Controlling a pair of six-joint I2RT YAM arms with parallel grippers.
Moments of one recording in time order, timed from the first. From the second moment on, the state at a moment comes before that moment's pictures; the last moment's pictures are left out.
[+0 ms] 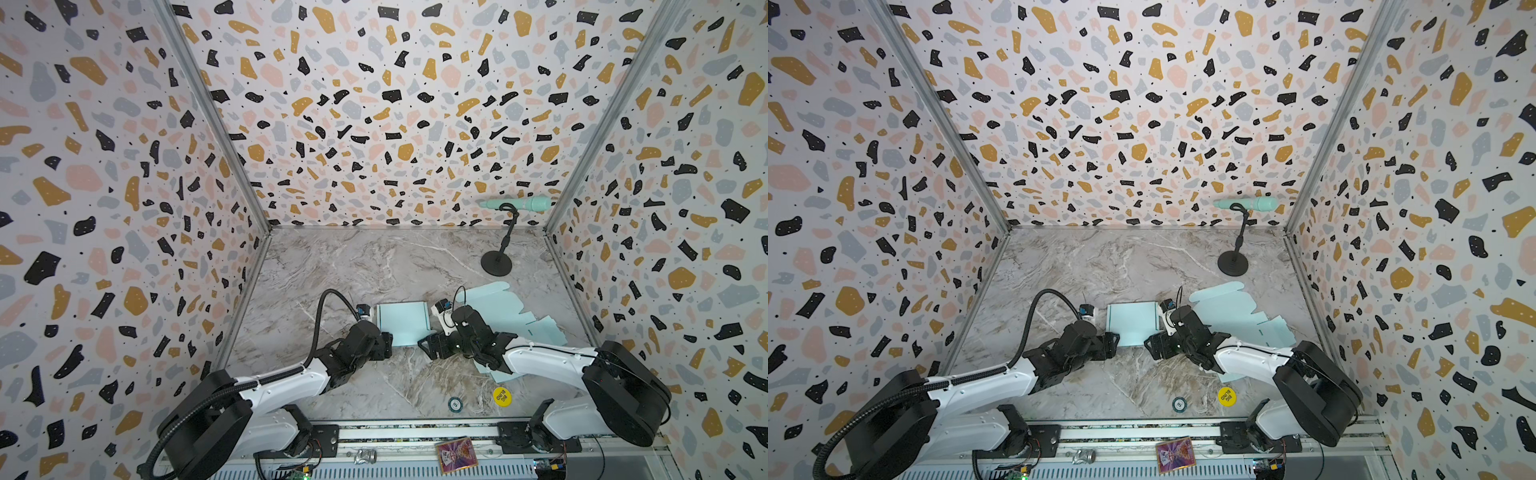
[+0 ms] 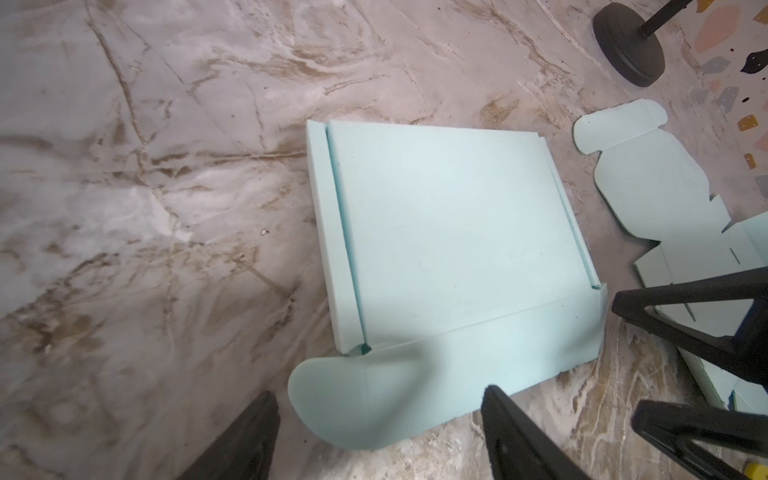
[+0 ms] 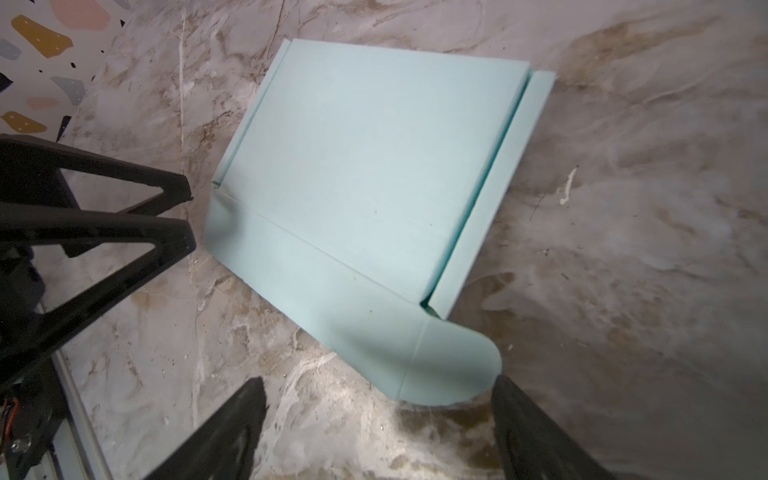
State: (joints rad) left arm -0.78 1.22 0.43 0.04 -0.19 -0.66; right arm 0.78 1.40 0.56 0.08 -0.18 0.39
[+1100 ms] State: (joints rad) left arm -0.77 1.33 0.46 0.09 -0.10 -0.63; right arm 0.82 1.49 0.65 0.08 -0.24 0.39
